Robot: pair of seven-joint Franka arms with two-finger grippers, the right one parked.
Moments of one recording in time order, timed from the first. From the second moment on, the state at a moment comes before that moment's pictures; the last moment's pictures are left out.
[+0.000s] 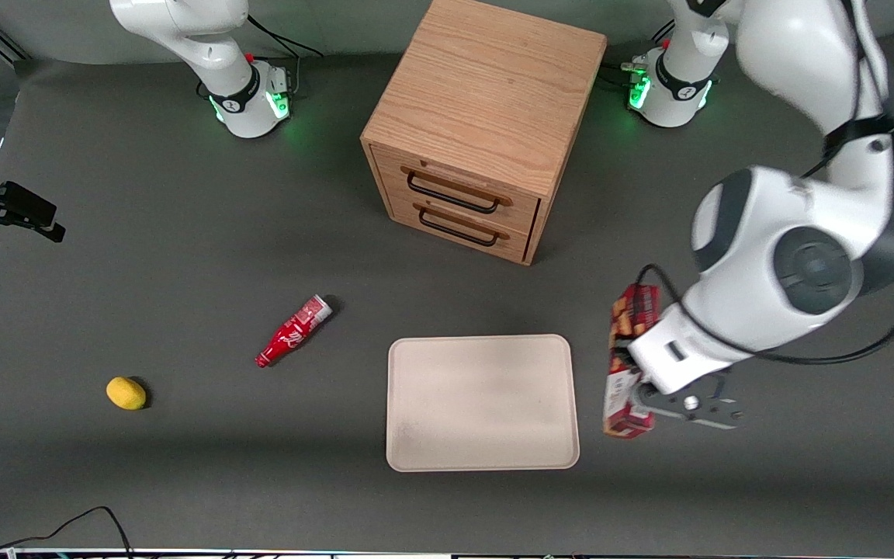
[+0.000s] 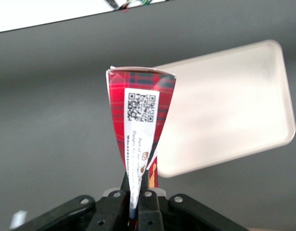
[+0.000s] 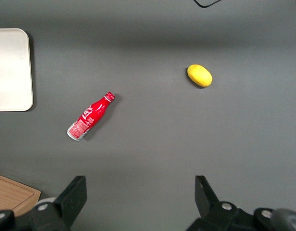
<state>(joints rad) -0.36 0.69 0.03 -1.01 -0.11 1.81 -0.14</state>
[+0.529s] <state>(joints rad) -0.44 0.89 0.03 -0.93 -0.08 1.96 -0.29</state>
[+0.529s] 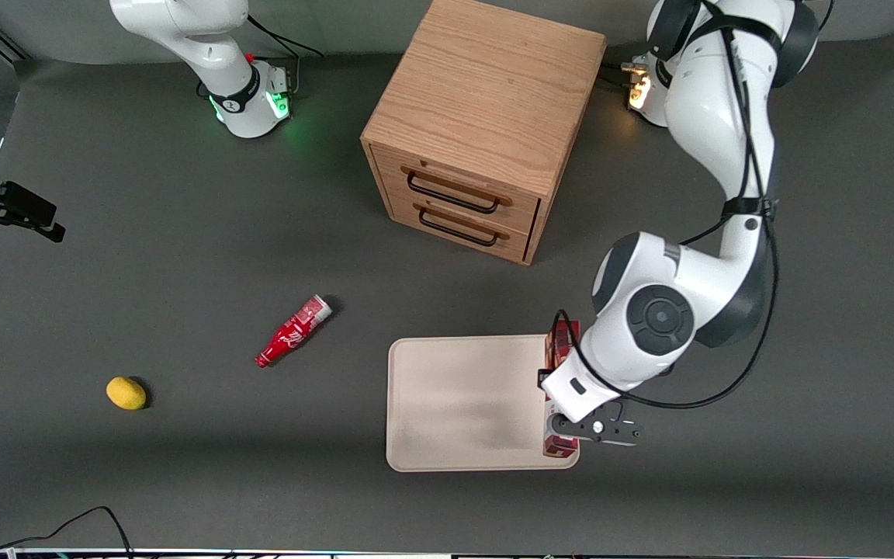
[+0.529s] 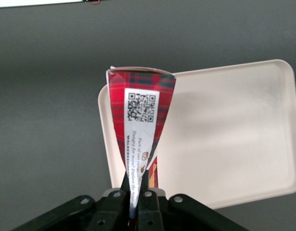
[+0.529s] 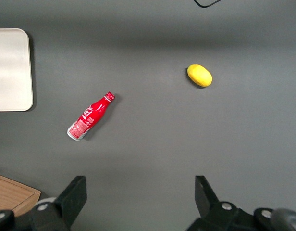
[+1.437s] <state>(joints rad) -0.46 1.02 0.04 -0.92 0.02 2.08 -0.32</state>
